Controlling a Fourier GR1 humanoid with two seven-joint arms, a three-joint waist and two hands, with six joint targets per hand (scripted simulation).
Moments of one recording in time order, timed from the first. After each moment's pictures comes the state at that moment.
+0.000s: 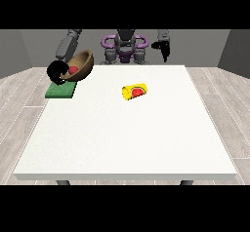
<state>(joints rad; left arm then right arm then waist) -0.12 0.08 -0.17 -1.50 -0.12 0.10 -0.22 -0.58 -0.39 -0.42 -0.54 -0.37 -0.05 -0.18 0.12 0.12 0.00</state>
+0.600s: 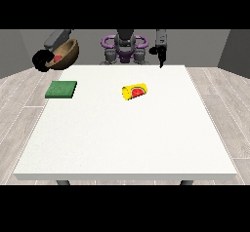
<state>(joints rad) -0.07 0.04 -0.13 -1.35 -0.13 0.11 -0.34 -0.51 -0.49 -0.41 -0.61 -0.40 0.03 -0.07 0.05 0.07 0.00</state>
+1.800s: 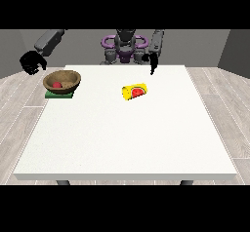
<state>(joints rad) -0.07 0.00 -0.29 -1.28 -0.14 0.24 -0.50 -0.53 -0.67 -0.43 -0.51 -0.35 0.03 -0.22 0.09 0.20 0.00</state>
